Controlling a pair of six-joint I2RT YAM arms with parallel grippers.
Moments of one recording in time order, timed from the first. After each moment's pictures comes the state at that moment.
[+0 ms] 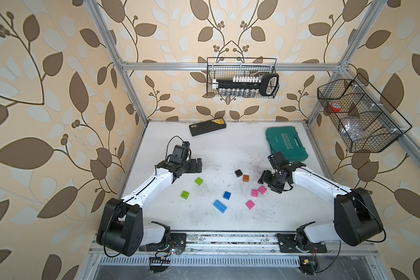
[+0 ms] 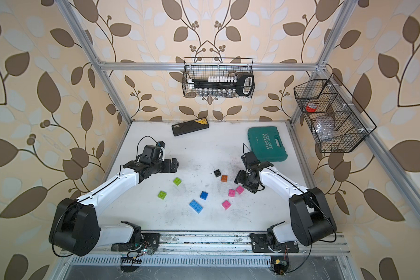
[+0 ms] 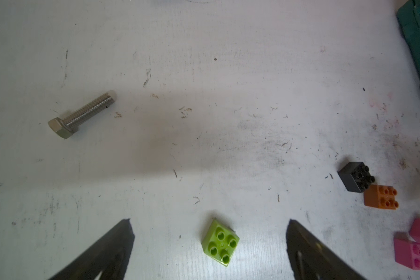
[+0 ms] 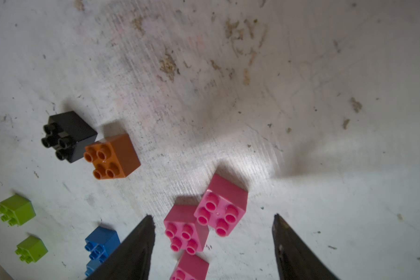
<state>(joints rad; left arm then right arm) -0.28 1.31 0.84 -0.41 0.05 -0.30 0.33 1.44 0.83 -0.70 -0.11 0.87</state>
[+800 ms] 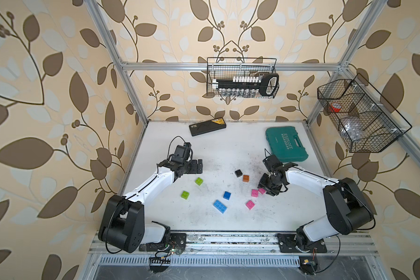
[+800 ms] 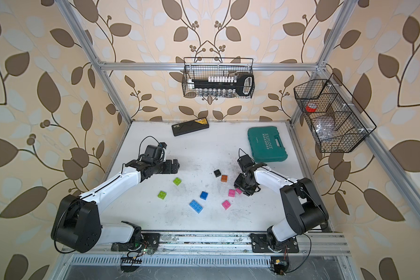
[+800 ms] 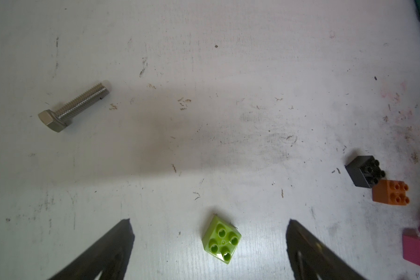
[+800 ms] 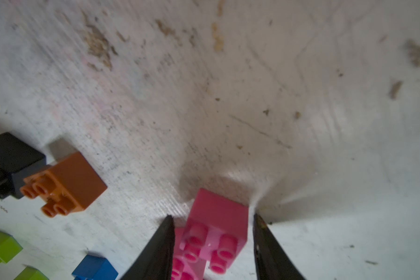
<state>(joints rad) -0.29 1.34 0.85 -0.43 0.04 -0.30 0.36 1.54 0.81 -0.67 -0.12 1.01</state>
